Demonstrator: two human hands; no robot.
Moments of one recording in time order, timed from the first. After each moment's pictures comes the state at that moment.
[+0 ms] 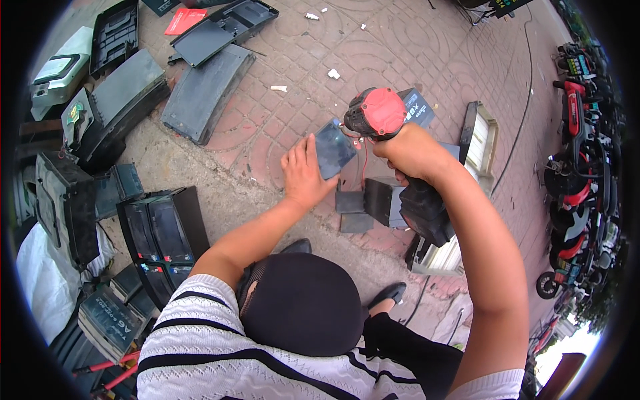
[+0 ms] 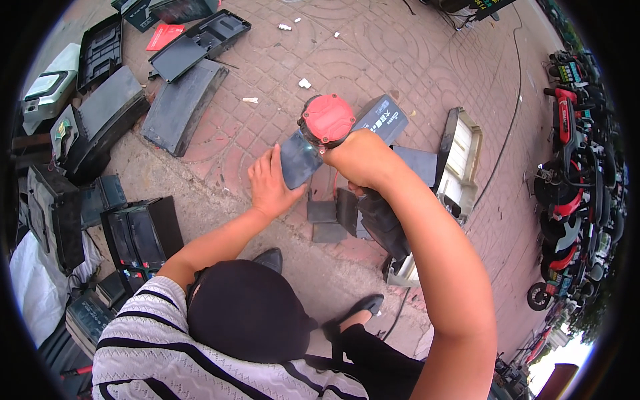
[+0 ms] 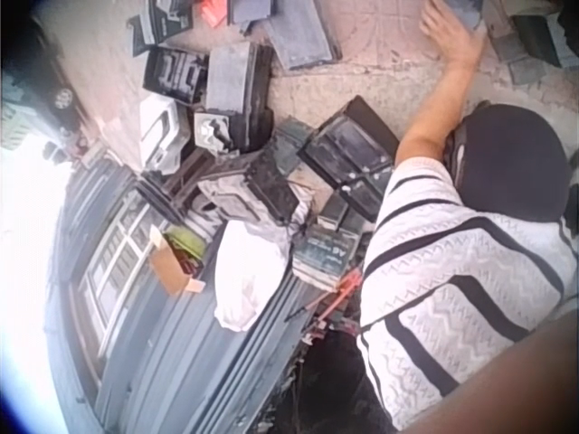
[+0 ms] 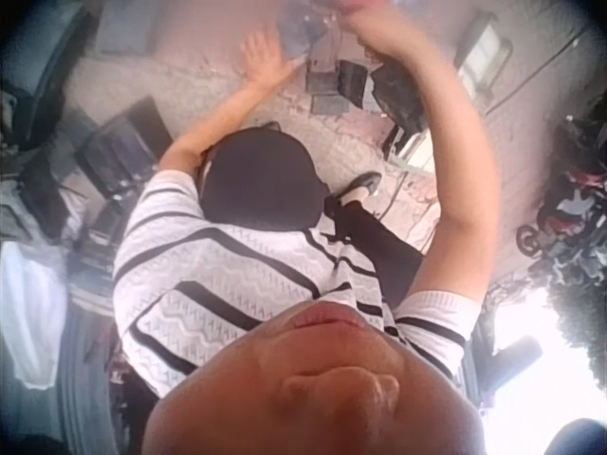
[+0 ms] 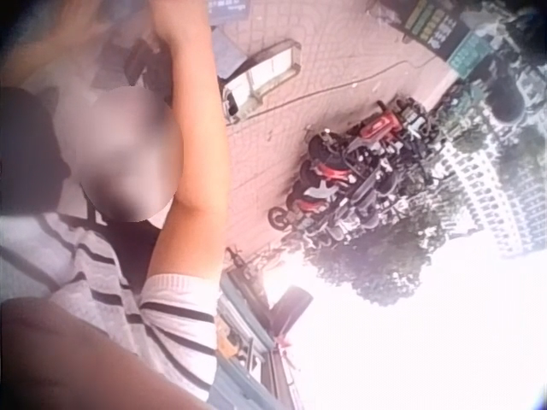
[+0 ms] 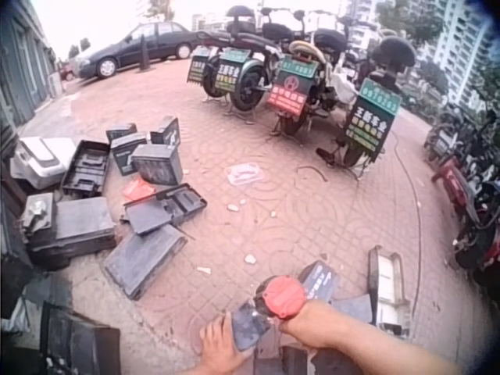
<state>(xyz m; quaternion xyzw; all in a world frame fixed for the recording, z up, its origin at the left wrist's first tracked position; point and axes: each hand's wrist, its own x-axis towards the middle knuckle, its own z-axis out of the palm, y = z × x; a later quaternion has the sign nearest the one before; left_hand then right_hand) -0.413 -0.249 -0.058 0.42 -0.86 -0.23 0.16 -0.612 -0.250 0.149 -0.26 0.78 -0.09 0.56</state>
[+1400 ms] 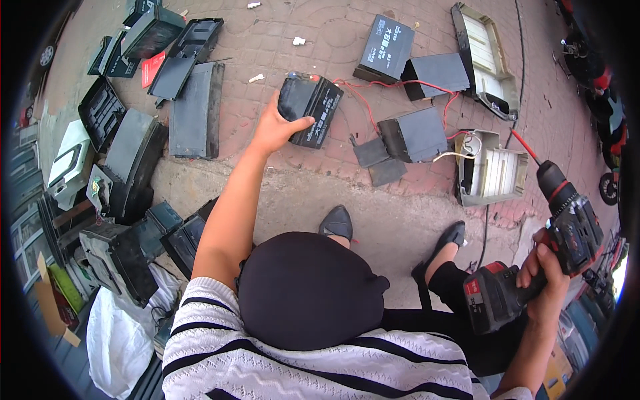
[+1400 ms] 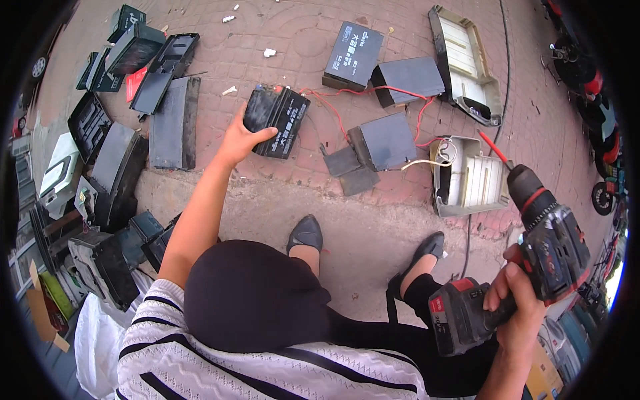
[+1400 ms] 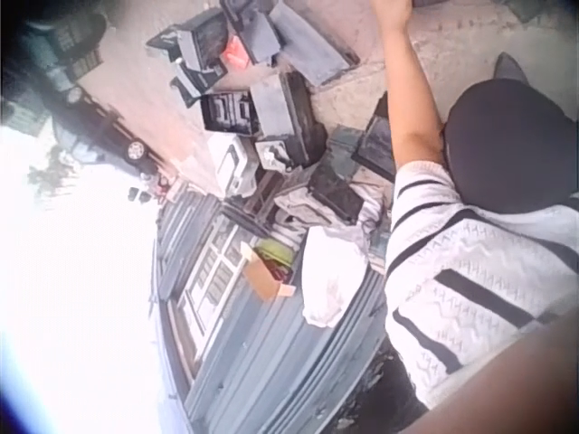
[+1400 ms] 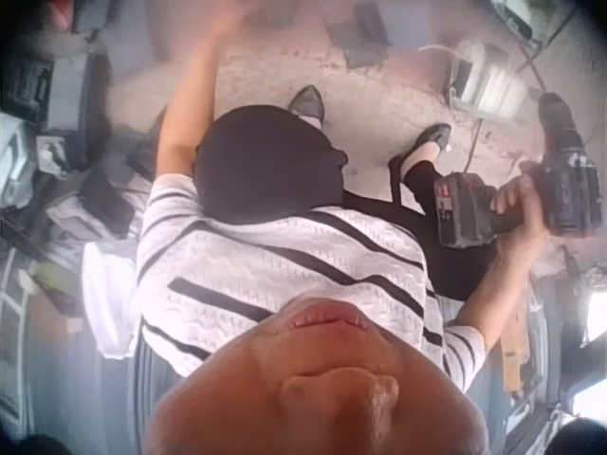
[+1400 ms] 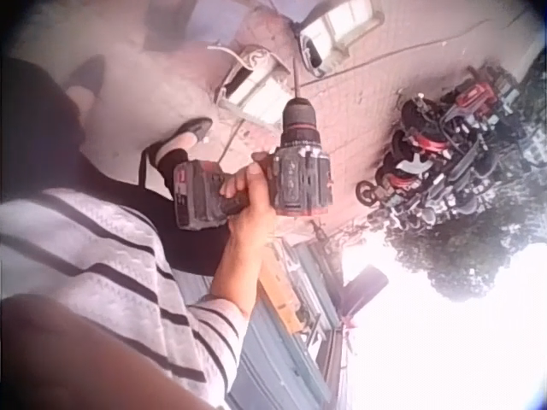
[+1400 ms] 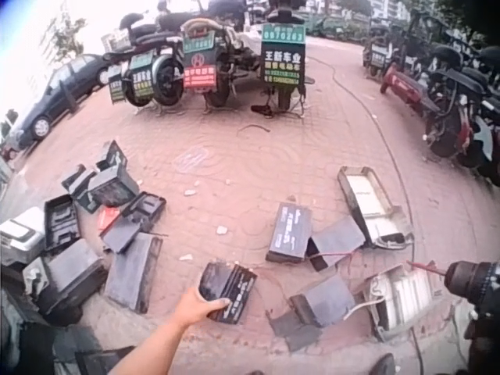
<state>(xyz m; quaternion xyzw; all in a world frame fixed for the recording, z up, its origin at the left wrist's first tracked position) -0.405 -0.354 -0.050 0.30 -0.71 -0.64 -0.01 -0.537 0.062 0.279 0.17 0.81 -0.50 0.25</state>
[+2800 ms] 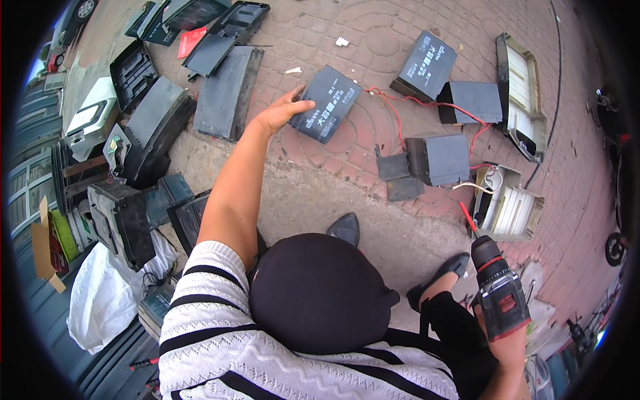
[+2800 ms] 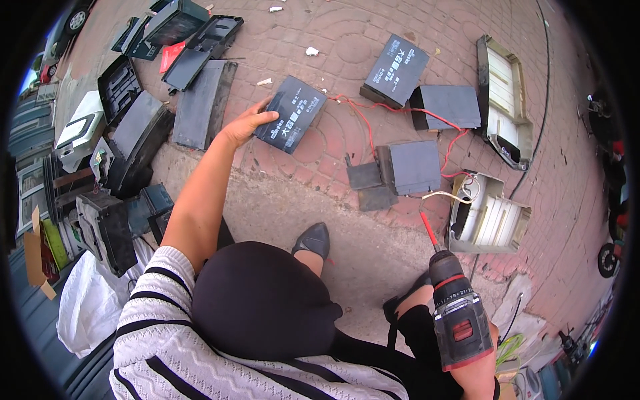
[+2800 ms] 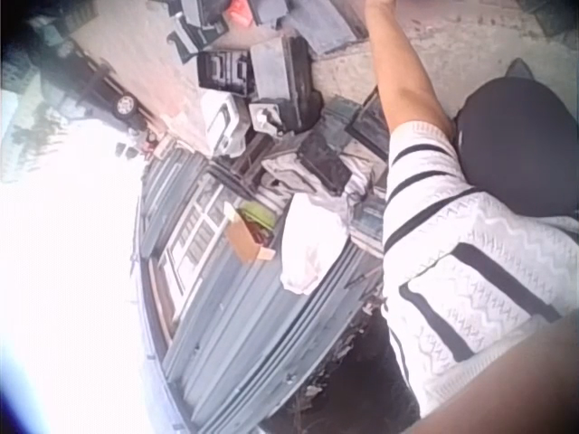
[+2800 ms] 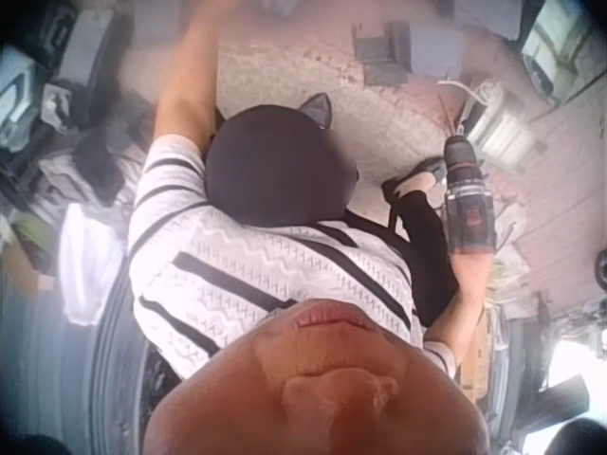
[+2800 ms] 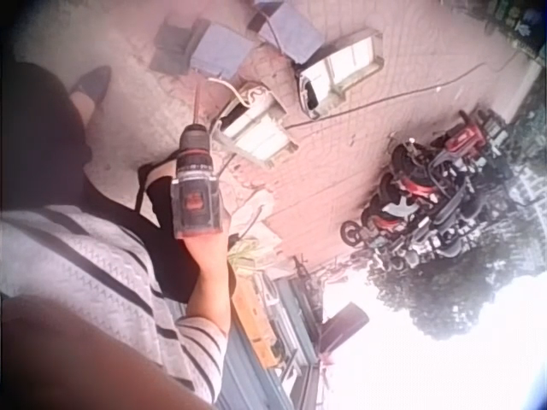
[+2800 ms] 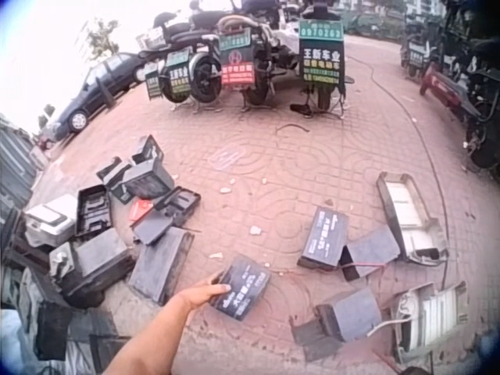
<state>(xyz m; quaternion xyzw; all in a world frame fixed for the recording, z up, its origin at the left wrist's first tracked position) -0.386 -0.420 -0.085 0.35 -0.59 -0.72 -0.12 -0.529 0.090 0.246 -0.18 0.87 -0.23 0.39</state>
